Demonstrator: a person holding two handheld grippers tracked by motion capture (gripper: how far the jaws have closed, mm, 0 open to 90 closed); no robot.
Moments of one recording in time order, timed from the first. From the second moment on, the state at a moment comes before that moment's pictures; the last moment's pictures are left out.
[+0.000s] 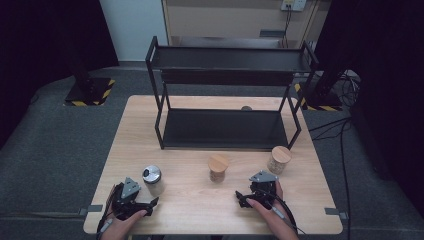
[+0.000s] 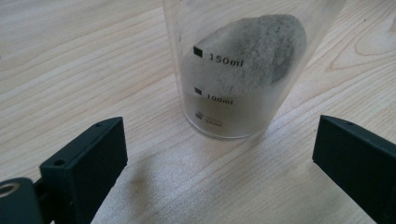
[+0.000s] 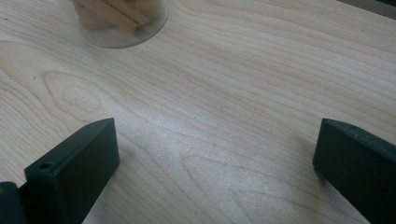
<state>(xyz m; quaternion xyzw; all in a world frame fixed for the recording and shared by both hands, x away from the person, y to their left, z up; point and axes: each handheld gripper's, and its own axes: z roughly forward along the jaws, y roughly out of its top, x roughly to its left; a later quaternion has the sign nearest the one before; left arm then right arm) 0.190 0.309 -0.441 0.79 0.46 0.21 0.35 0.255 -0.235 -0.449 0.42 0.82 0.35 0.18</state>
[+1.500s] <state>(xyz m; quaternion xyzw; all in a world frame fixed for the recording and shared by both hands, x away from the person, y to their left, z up) 0.202 0.302 -0.433 0.78 0.43 0.22 0.39 0.255 -0.235 -0.449 0.42 0.82 0.35 0.18</state>
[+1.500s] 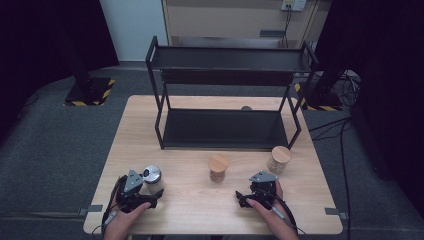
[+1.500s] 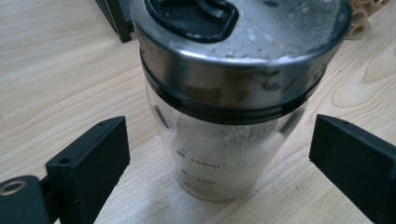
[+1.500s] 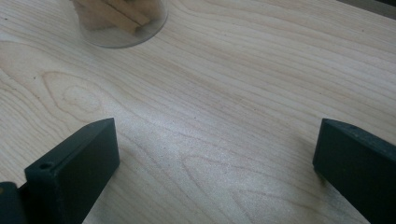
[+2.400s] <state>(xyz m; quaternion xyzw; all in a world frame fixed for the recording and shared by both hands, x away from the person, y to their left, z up) 0.211 0.305 -0.449 0.77 0.42 0.22 0.42 0.255 -0.235 -0.449 0.42 0.82 0.35 0.18</state>
